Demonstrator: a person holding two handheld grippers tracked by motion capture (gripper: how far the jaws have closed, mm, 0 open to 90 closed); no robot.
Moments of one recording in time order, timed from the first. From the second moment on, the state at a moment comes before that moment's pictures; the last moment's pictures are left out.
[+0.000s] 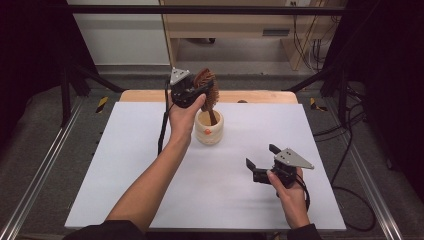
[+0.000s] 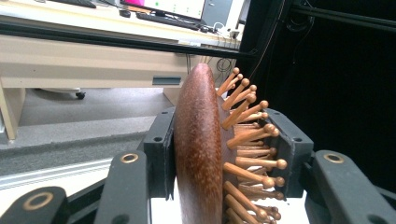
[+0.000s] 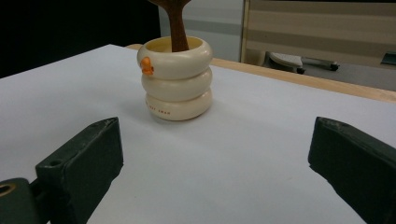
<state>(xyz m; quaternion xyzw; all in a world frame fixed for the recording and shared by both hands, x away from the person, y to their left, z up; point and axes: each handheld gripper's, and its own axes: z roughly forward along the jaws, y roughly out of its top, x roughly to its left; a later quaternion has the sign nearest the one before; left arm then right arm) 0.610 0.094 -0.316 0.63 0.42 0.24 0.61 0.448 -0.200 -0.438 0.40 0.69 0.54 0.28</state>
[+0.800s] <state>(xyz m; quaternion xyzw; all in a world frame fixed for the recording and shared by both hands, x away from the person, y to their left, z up) 0.612 0.100 -0.326 0.62 0.44 0.23 0.61 0.448 -0.198 -0.439 0.39 0.69 0.54 0.28</state>
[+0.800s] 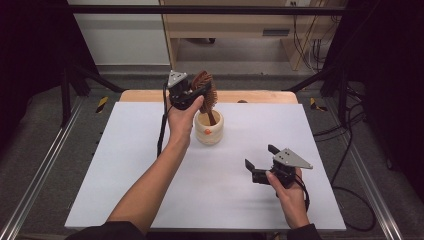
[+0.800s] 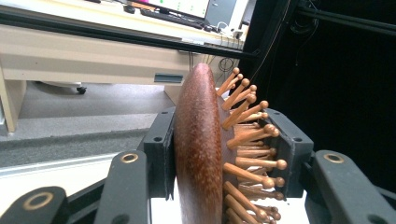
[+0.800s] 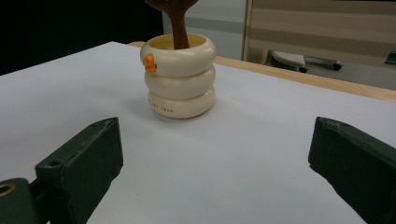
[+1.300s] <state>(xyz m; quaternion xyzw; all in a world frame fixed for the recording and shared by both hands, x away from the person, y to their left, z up) 0.613 0.106 -0.332 0.60 0.45 0.21 0.62 0.448 -0.198 -0.439 0.39 0.70 0.53 0.28</state>
